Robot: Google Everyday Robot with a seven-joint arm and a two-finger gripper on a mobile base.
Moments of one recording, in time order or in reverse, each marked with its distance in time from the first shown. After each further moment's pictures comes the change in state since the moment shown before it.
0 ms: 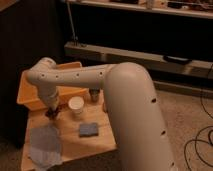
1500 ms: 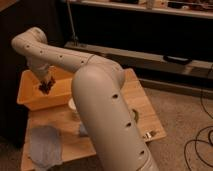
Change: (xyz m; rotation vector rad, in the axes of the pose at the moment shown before) arm 0.101 -0.082 -0.053 0.013 0.090 0.032
